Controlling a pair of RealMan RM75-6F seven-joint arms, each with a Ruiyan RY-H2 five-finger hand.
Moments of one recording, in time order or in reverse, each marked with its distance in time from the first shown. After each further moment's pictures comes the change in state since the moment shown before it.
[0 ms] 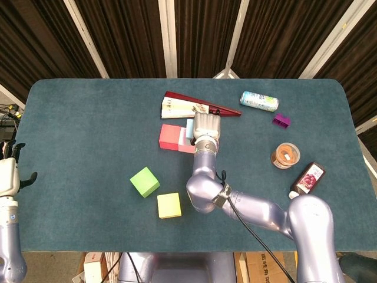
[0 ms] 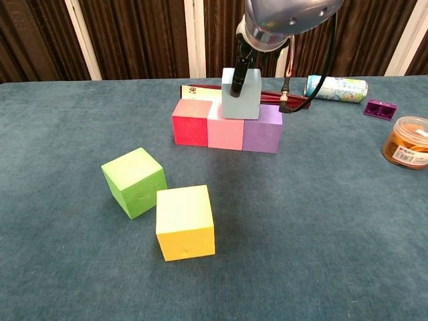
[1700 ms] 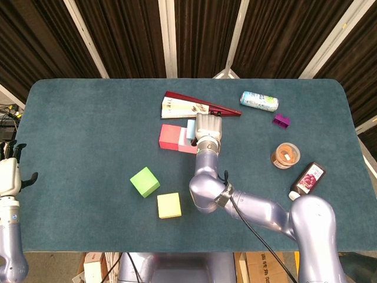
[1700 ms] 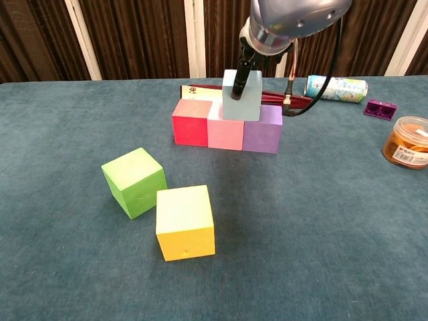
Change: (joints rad) left arm -0.004 -0.009 0.001 0.002 -0.005 0.004 0.020; right arm -0.021 0.003 0.001 -0.010 0.000 -0.013 0.000
